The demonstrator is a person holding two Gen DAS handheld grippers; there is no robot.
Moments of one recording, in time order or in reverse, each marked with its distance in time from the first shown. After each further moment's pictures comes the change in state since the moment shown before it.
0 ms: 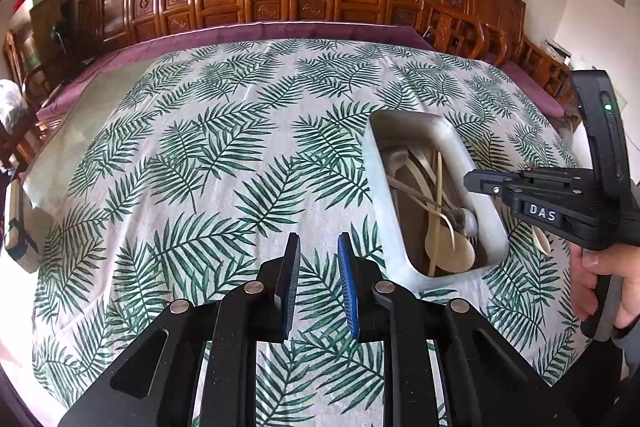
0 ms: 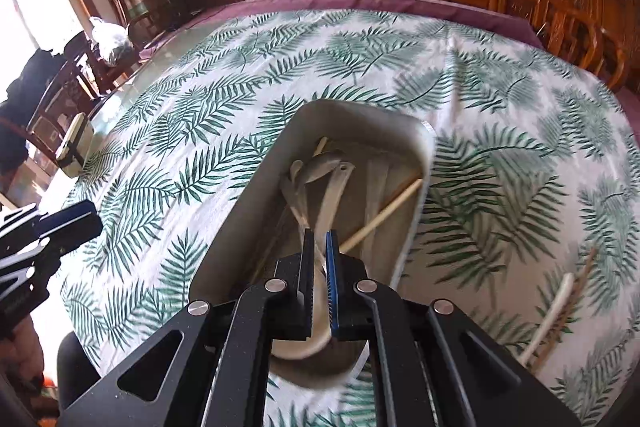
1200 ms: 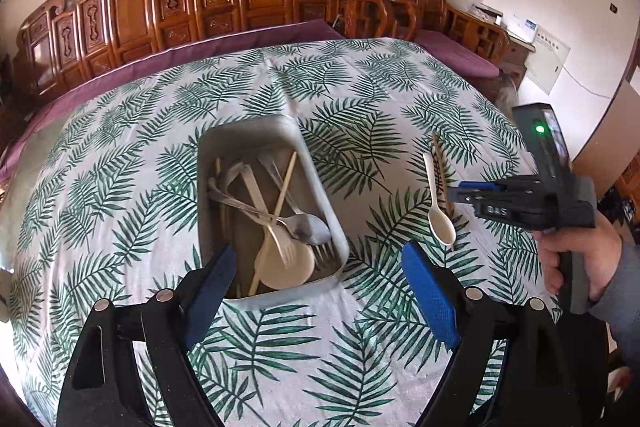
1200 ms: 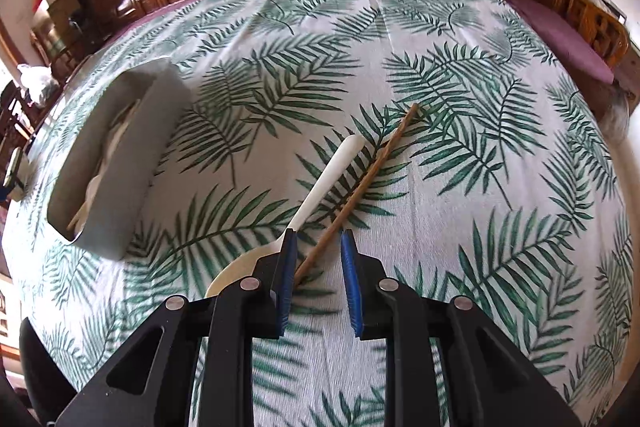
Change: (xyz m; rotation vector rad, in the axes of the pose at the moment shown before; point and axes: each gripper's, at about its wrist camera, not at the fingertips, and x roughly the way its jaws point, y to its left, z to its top) left arm 0.003 -0.144 -0.001 0.203 -0.004 -0.146; right arm -0.021 -0.172 -0.096 0.245 0.081 -0.192
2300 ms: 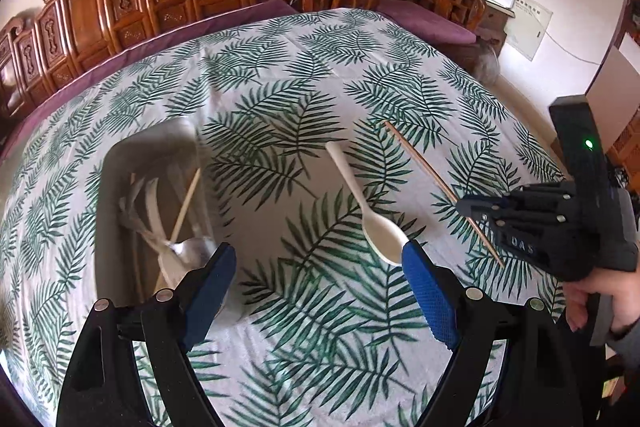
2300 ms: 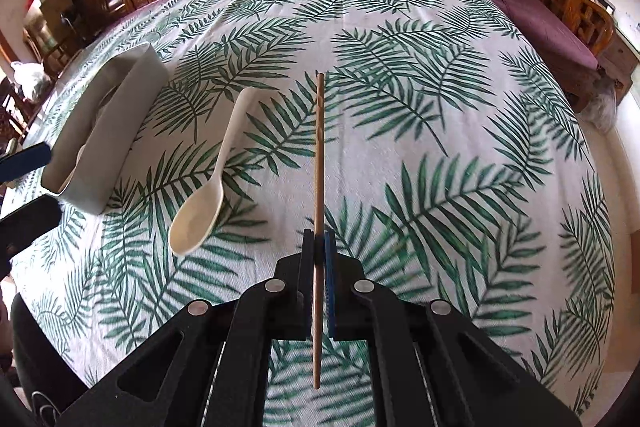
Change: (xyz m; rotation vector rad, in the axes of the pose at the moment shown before) left arm 0.057 -0.083 0.021 0.083 0.082 -0.050; right arm -0.038 -0.043 -0.044 0.009 0.005 -0.011
